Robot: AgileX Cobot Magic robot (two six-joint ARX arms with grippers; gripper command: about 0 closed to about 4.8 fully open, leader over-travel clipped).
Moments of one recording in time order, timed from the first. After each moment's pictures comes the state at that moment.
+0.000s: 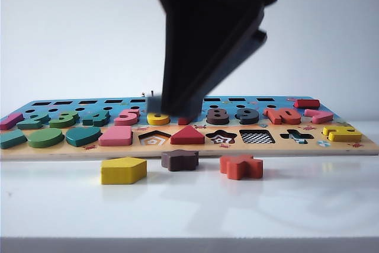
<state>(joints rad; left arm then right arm) -0.29 0.95 1.06 -1.08 0.58 0.06 1.07 1.39 1.04 -0.72 -0.02 -0.21</state>
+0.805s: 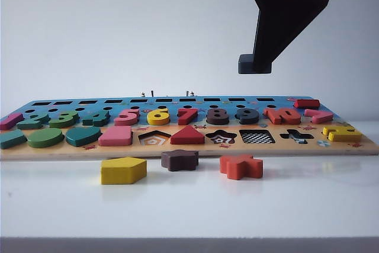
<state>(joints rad) -0.29 0.95 1.06 -1.08 0.58 0.06 0.82 1.35 1.15 -0.85 0.17 -0.63</state>
